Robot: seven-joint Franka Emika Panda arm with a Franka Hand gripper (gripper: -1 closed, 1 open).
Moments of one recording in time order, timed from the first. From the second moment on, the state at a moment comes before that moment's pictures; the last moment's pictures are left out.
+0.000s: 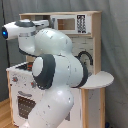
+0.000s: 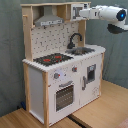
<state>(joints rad) -1.46 0.66 2.51 -2.06 -2.01 1.95 -0.94</state>
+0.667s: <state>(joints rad) -1.44 0.55 2.56 -2.02 -2.13 1.86 -0.81</state>
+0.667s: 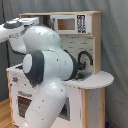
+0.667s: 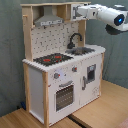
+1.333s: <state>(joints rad) -1.44 0.47 2.59 -1.98 -2.22 1.77 -0.64</state>
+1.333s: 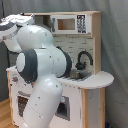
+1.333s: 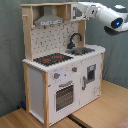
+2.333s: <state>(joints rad) -1.45 0.37 2.59 -1.98 -2.32 1.63 -0.33</state>
